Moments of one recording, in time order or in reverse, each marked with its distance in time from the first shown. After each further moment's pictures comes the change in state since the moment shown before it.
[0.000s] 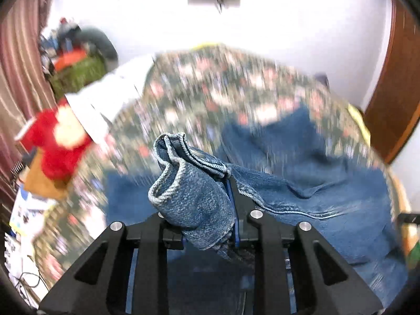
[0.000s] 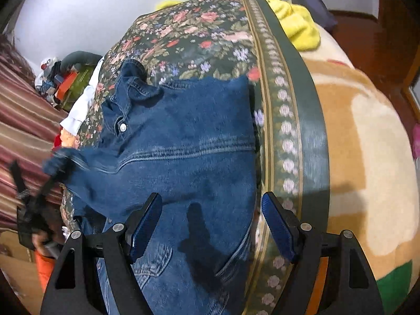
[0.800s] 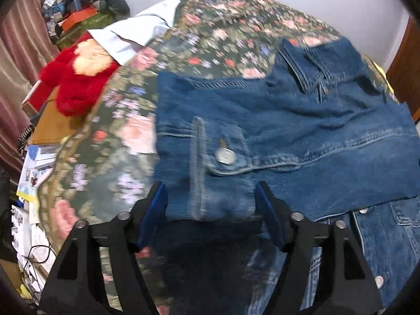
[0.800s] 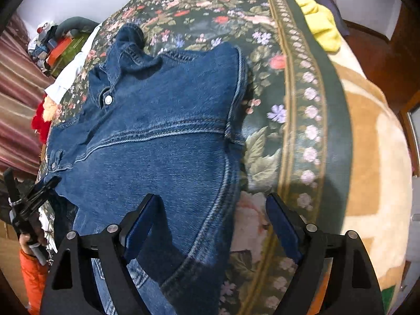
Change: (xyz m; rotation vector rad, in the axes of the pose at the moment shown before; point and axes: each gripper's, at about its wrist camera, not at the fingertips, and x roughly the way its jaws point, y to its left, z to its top) left arm 0.027 0.082 -0.094 -0.014 0.284 0.061; right arm 0.037 0.013 0.007 -0.130 0.096 -0.099
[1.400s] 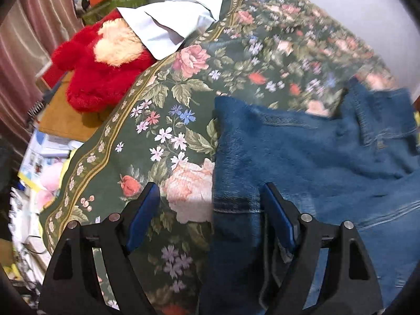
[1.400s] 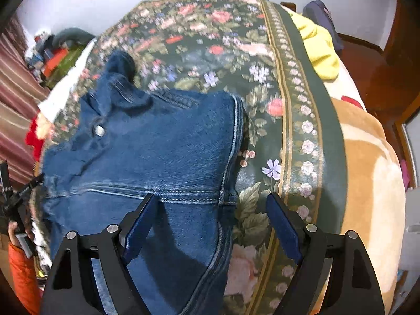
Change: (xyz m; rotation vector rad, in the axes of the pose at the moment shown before) left arm 0.056 0.048 0.052 -0.134 0.038 0.108; right arm 0.011 0.003 0.039 0.000 -0.066 -0.057
